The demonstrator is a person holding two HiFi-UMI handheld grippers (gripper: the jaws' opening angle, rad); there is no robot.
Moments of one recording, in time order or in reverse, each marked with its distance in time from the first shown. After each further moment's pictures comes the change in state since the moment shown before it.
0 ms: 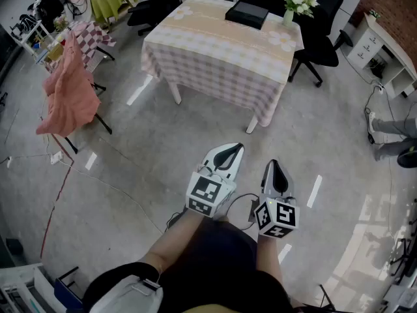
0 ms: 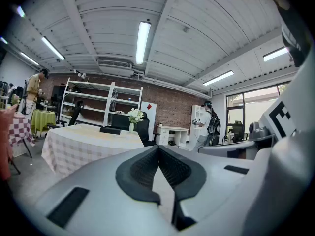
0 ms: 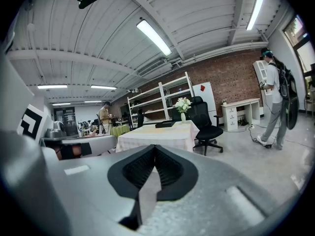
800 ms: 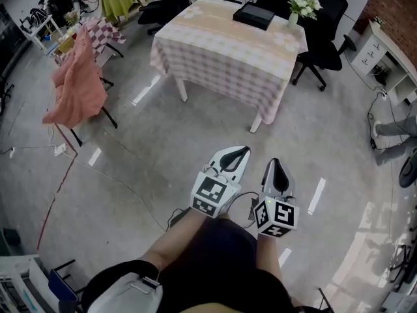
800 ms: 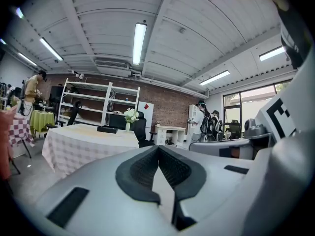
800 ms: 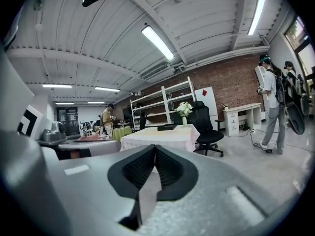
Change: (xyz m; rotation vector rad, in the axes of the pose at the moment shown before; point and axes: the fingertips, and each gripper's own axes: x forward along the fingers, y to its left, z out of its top) left arm -0.040 -0.042 -0.011 0.017 -0.002 -0.024; right arm -0.047 0.017 -0.006 -0.035 -0.041 0.006
